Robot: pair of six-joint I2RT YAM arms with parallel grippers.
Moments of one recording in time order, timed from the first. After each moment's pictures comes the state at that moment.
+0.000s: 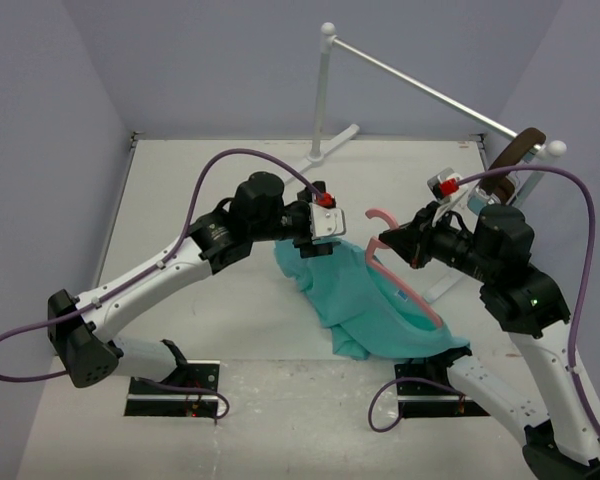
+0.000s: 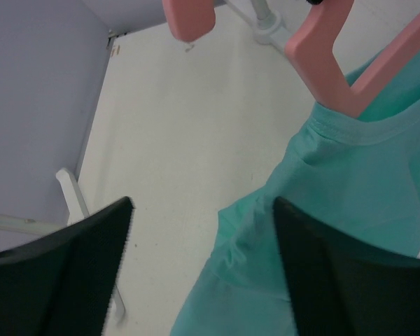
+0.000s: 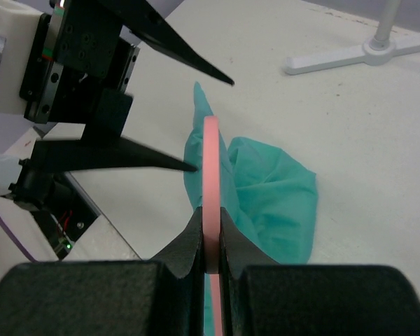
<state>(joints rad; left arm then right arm) -0.86 1.35 1.28 -0.27 0.40 0.60 0.42 0.77 1.19 -0.70 -0.40 0.19</state>
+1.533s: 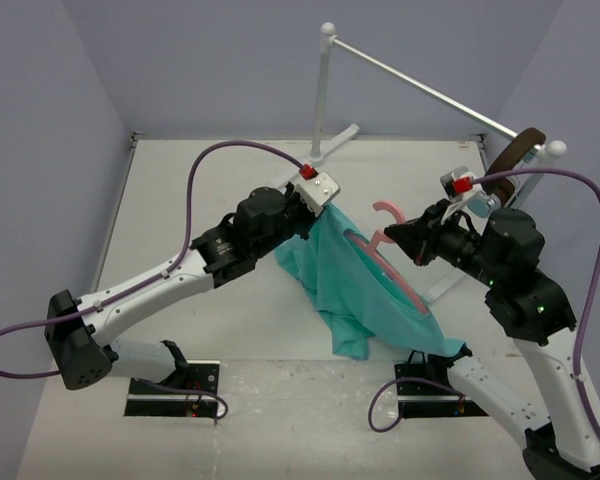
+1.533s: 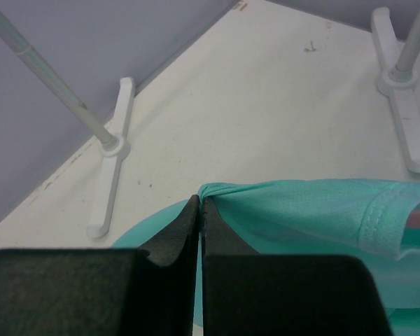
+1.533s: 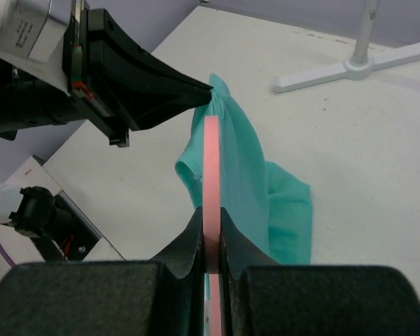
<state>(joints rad) -0.93 1.31 1.18 -0.04 -0.20 0.18 0.42 0.74 1.20 -0.68 -0.35 0.24</state>
